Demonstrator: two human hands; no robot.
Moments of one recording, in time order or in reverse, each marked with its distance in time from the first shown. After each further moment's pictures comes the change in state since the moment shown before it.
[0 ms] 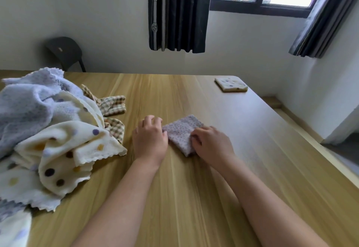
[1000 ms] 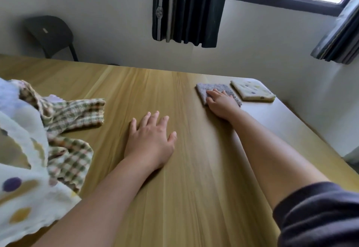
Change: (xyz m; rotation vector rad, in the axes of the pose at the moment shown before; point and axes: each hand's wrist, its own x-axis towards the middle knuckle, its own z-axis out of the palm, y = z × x) left_hand 0.097 -0.001 0.052 0.133 -0.420 -0.016; right_hand 0.239 0.116 0.057 -0.043 -0.256 0.202
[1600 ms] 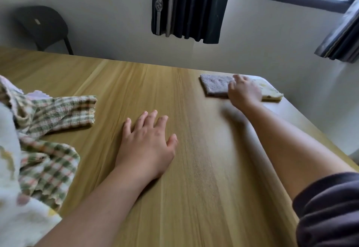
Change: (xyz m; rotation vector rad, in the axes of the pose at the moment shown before) left_hand 0.003 0.000 0.003 -0.020 0.039 -0.006; right_hand 0.038 0.041 -0.011 -0.023 0.363 0.212
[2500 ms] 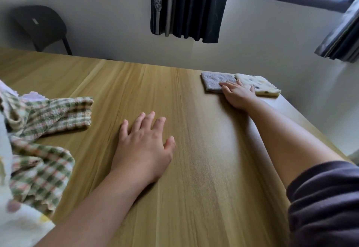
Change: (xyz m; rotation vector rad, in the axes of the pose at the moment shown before) left_hand -0.001 0.001 0.001 -0.011 0.005 -0.004; right_hand 0.012 0.011 0.006 -0.012 -0.343 -0.162
